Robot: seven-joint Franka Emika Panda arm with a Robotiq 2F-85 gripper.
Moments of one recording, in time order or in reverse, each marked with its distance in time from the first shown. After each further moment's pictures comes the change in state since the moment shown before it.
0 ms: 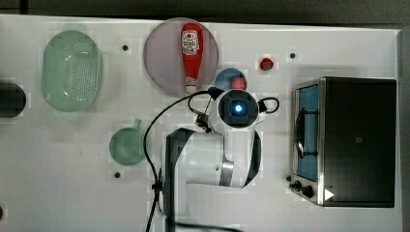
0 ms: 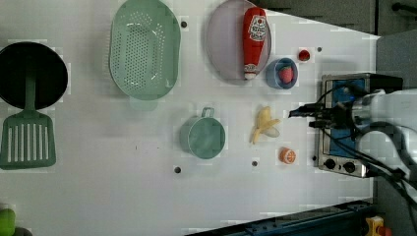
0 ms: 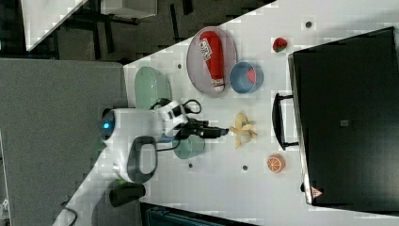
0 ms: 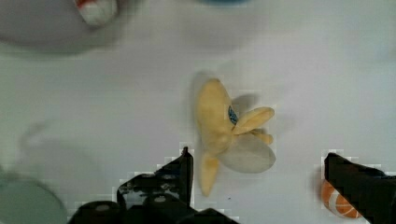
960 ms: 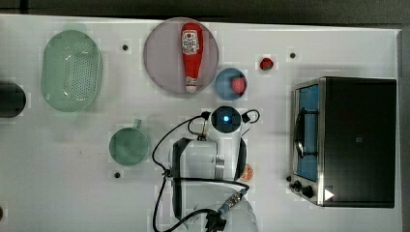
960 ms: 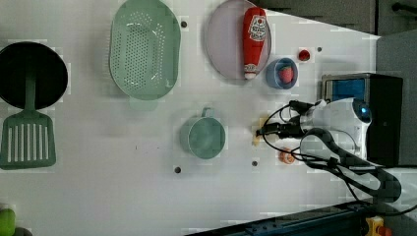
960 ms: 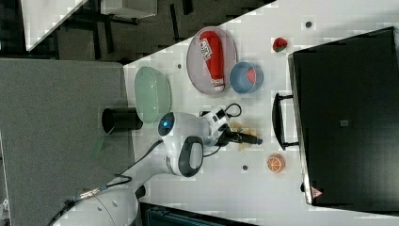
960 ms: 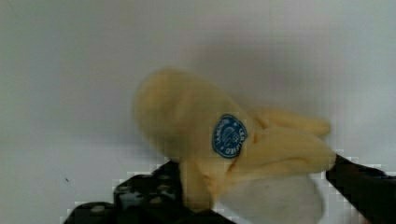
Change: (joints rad) arm -0.010 0.313 0.014 -0.057 -0.024 0.239 -0.165
